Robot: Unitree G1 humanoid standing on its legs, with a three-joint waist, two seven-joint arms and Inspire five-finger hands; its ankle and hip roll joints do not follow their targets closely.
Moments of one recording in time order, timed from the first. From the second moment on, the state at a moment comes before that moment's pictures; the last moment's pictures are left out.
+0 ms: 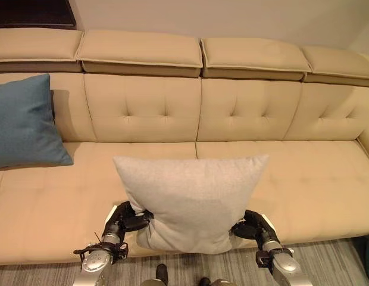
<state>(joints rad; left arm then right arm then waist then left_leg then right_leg) 0.15 0.42 -0.14 0.35 -0.39 -0.13 -0.03 0.08 -0.33 0.15 0.45 0.25 -0.07 0.02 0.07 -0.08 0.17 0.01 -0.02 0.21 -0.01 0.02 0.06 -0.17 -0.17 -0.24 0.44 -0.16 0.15</state>
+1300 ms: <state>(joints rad) 0.16 0.35 -0.15 0.37 -0.38 -0.12 -0.03 0.14 -0.37 0.11 0.42 0.25 -0.06 0.01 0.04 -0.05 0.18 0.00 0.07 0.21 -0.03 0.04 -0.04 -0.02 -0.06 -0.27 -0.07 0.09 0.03</state>
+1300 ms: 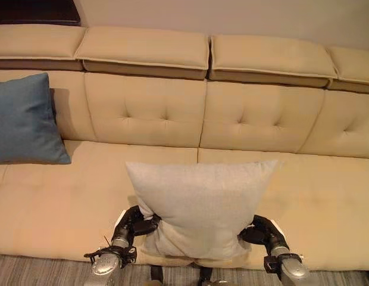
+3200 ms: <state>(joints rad) -0.60 0.54 -0.24 0.60 -0.27 -0.22 0.39 -0.75 -0.64 0.11 0.68 0.15 -0.12 -0.49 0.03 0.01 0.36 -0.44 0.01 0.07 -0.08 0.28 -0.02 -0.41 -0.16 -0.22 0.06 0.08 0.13</state>
